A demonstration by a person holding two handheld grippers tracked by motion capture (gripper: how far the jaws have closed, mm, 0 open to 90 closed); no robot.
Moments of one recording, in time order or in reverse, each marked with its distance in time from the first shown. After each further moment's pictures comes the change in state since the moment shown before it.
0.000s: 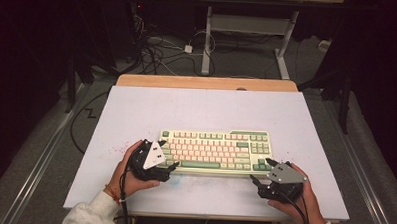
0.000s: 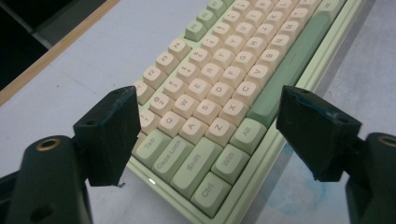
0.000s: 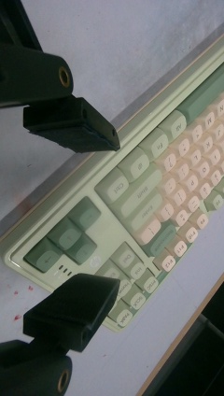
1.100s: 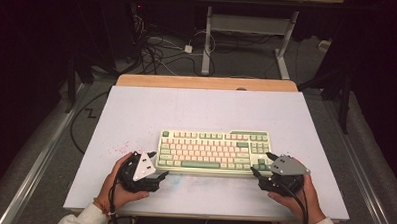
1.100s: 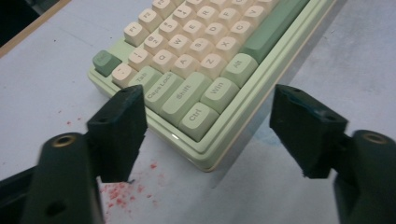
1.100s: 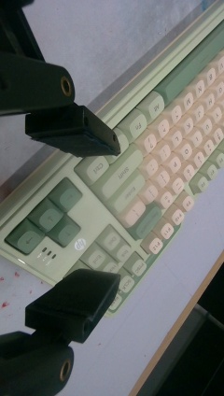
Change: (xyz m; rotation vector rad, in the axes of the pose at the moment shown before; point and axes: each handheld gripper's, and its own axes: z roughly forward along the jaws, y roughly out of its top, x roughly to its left) left arm -0.012 -0.030 -0.013 0.061 0.012 -0.033; right arm -0.011 0.011 0.003 -0.016 -0.013 0.040
